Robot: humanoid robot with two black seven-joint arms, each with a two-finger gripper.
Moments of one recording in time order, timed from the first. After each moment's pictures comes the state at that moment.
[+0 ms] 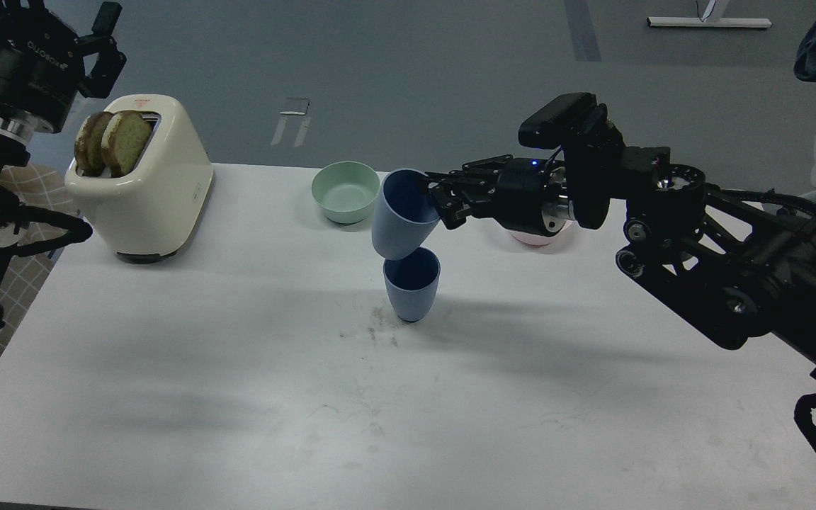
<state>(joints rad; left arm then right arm) -0.57 0.60 -1.25 -1.04 0.53 -0.30 -0.38 0.96 -0.27 0.60 1.23 -2.00 0.46 0.21</state>
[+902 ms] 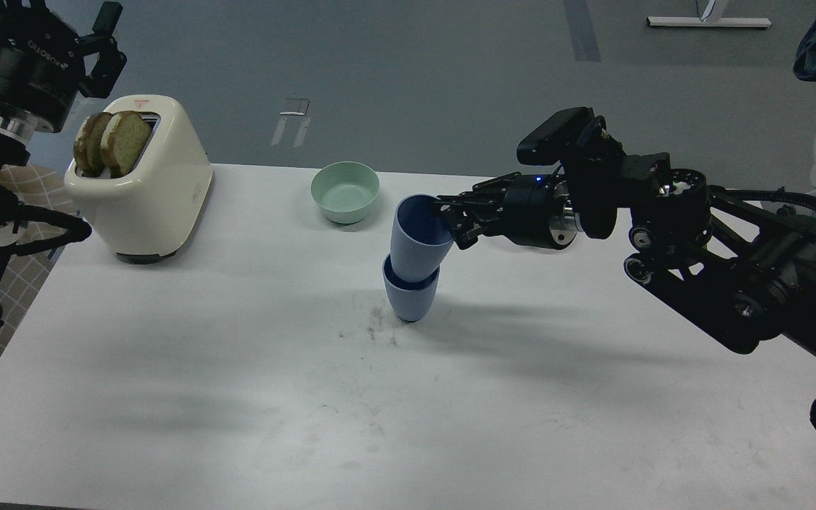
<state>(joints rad) -0.57 0.60 -1.25 -1.04 0.53 -0.30 -0.37 0.97 -0.29 0.54 1.23 -2.01 0.49 0.21</state>
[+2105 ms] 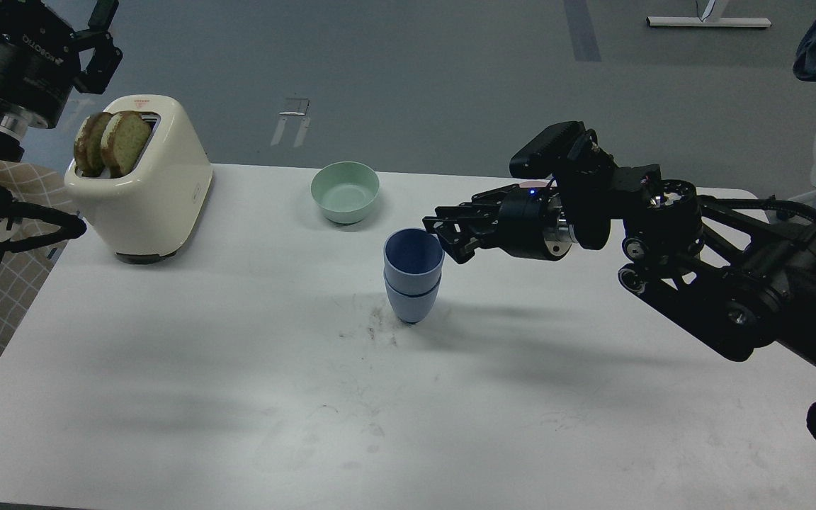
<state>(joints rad) -0.58 0.61 -1.25 -1.04 0.53 -0.31 -0.37 0.96 -0.28 0.55 1.24 -2.00 0.49 0.21</state>
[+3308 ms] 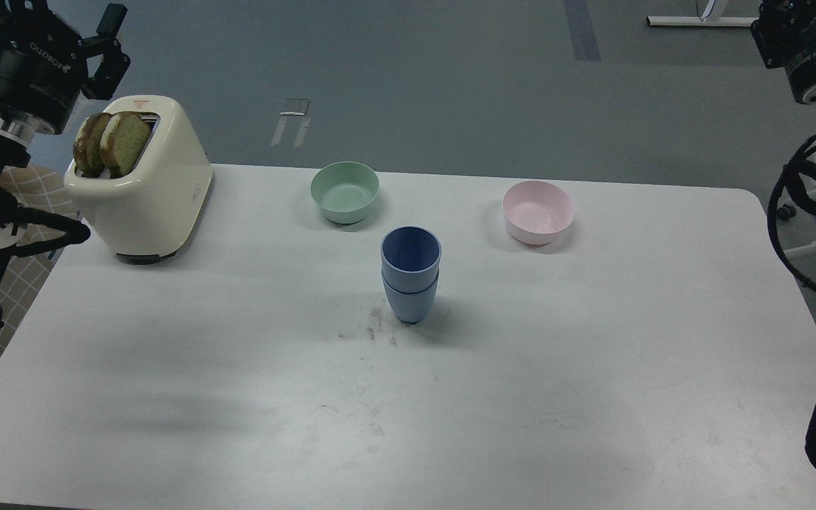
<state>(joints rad) -0.57 0.60 -1.25 -1.04 0.52 -0.33 -0.37 0.72 -0.27 1.52 0.98 -1.04 0.22 0.22</state>
